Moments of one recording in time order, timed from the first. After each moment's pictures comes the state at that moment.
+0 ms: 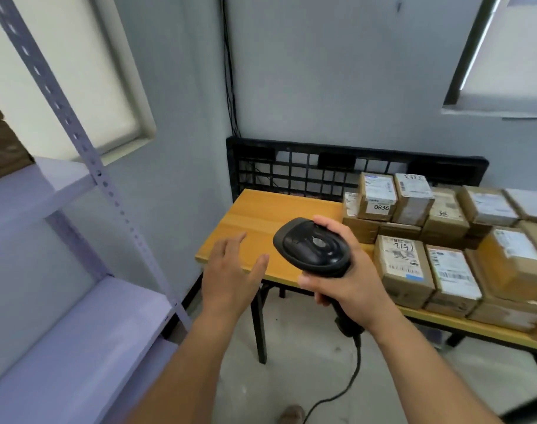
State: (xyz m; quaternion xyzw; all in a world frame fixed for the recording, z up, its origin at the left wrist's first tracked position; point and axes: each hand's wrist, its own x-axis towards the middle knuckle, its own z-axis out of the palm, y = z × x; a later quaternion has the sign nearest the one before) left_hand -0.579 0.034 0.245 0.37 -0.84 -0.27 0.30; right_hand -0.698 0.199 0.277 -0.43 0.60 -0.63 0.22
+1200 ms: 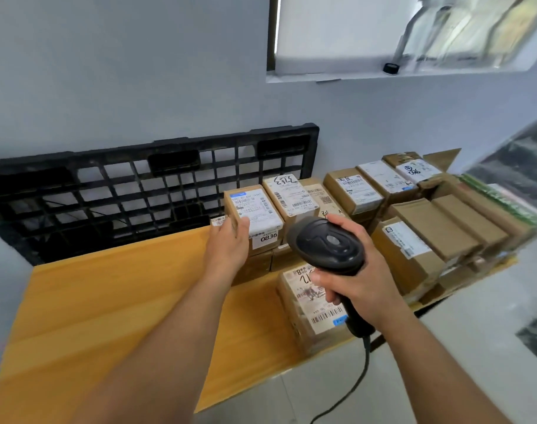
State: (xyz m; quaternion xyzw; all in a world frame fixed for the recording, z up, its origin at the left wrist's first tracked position) left_hand -0.975 -0.010 0.184 0.16 -0.87 -0.47 0.05; right_hand -0.894 0.212 0.263 -0.12 0.78 -0.61 0.04
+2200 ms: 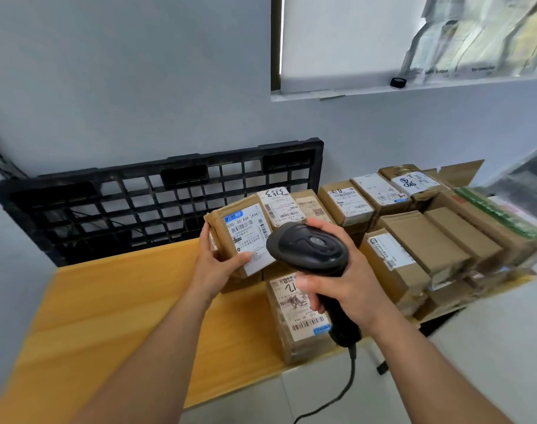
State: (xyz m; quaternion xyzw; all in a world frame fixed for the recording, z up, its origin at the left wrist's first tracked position) left_hand -0.932 0.007 0.202 0.17 -0.74 -0.65 0.04; right_hand -0.904 0.247 0.273 -0.19 0.70 -0.67 0.12
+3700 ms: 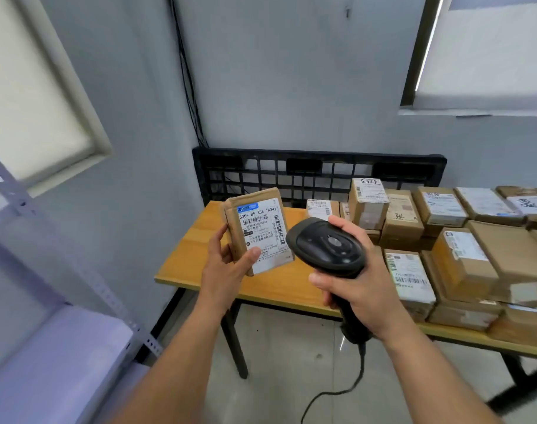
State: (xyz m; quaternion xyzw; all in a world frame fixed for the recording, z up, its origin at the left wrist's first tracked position) left_hand -0.673 0.059 0.248 0.29 -0.68 -0.61 0.28; right_hand -0.777 0.262 0.276 -0.36 0.62 -0.68 0.17
